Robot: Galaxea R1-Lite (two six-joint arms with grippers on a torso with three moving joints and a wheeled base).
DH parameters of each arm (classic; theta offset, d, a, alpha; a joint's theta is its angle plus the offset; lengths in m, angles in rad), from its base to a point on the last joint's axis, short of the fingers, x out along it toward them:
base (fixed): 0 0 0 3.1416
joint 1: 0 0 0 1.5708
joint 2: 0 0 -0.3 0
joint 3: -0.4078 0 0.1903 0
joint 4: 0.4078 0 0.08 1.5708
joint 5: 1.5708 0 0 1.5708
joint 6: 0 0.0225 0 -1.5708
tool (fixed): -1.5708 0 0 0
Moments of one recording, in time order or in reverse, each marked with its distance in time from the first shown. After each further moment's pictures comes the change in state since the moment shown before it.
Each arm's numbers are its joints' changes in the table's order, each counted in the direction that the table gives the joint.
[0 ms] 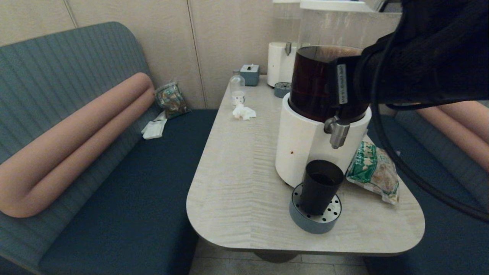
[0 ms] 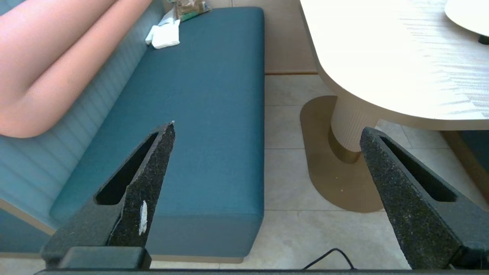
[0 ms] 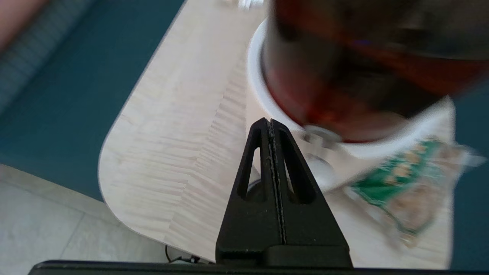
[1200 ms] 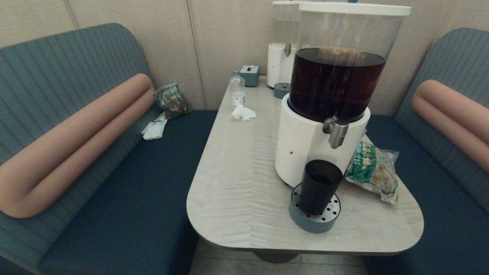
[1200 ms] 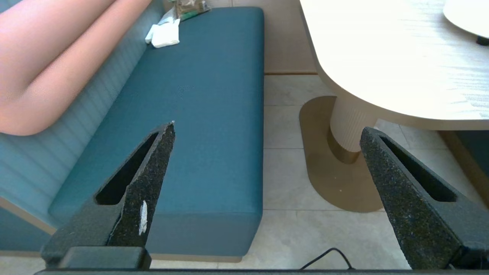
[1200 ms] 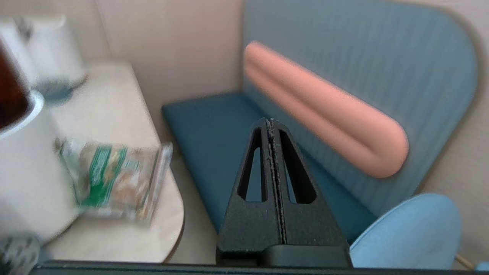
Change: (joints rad) left arm 0.000 0.000 0.002 0.003 0.001 -0.007; right arm 0.728 -1.323 0.984 -0.292 -0.124 -0.255
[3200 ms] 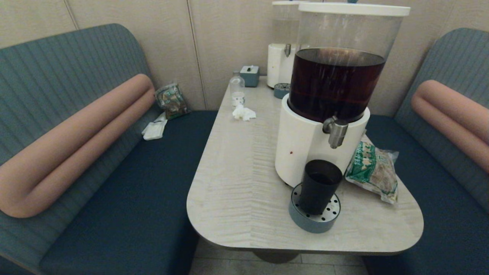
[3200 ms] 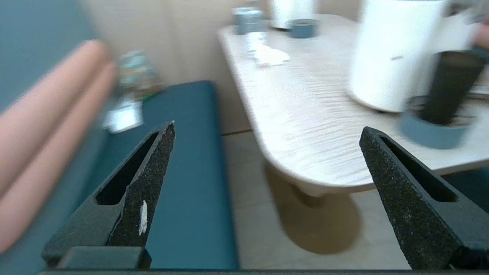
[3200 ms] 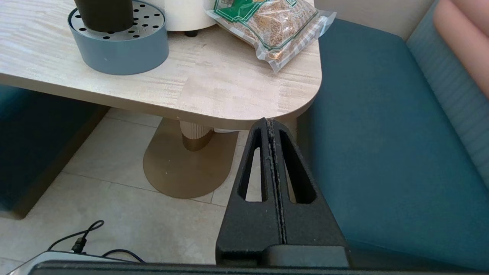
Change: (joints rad) left arm 0.002 0.192 -0.310 -0.067 -0.215 0.028; right arm 0.098 -0.335 0.820 -0.219 0.719 -0.083
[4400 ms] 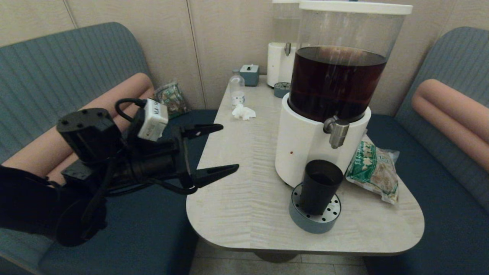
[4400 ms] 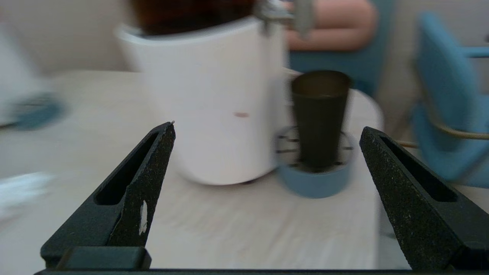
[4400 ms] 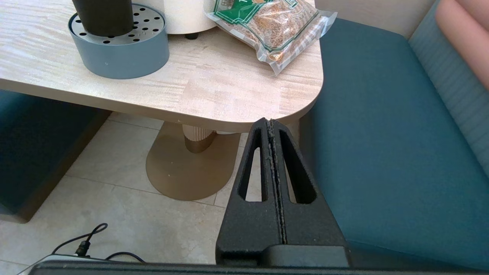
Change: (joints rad) left arm 0.304 1.611 -0.403 -1.192 -0.677 0.103; right arm 0.000 -0.001 0.005 -0.011 0.001 0.016
